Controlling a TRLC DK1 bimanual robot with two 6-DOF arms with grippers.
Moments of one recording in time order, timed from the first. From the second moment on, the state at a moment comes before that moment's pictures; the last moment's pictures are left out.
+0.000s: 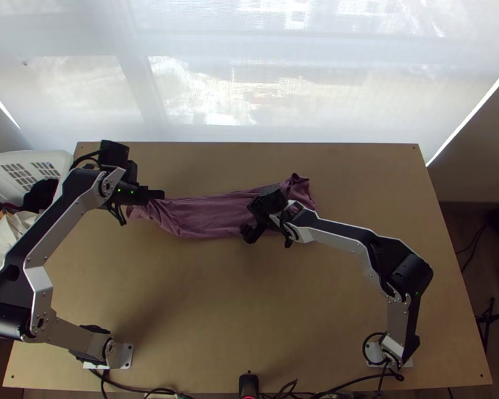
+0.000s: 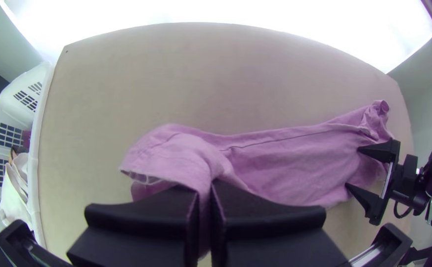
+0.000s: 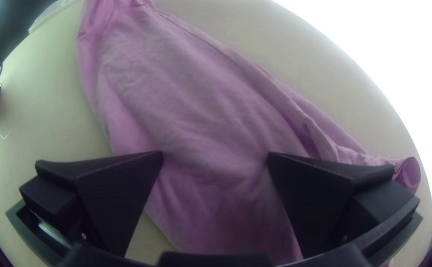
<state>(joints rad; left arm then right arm) -0.12 1.59 1.34 -0.79 0.00 -0.12 0.73 2.02 1.24 -0.04 -0.05 -0.21</state>
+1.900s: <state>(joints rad) 0.07 1.72 1.16 -0.75 0.08 -0.14 0.75 2.00 1.24 -0.04 -0.03 -0.21</state>
